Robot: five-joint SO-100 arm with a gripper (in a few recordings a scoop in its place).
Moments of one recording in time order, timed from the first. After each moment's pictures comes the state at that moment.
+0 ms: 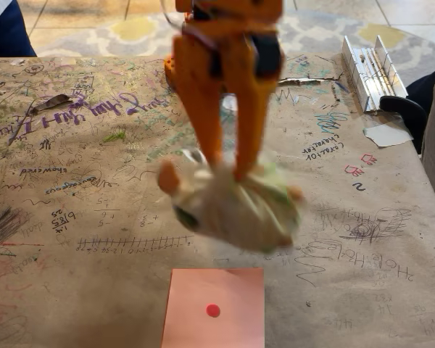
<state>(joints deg) -7.2 86.9 86.4 62.1 -51.7</state>
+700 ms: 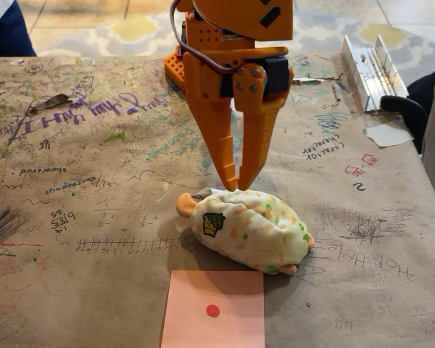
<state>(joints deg) -6.2 83.6 83.0 62.8 -48.8</state>
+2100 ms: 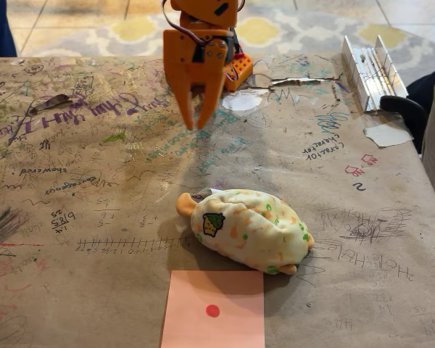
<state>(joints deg) 1.1 192.6 177.5 75.8 -77.0</state>
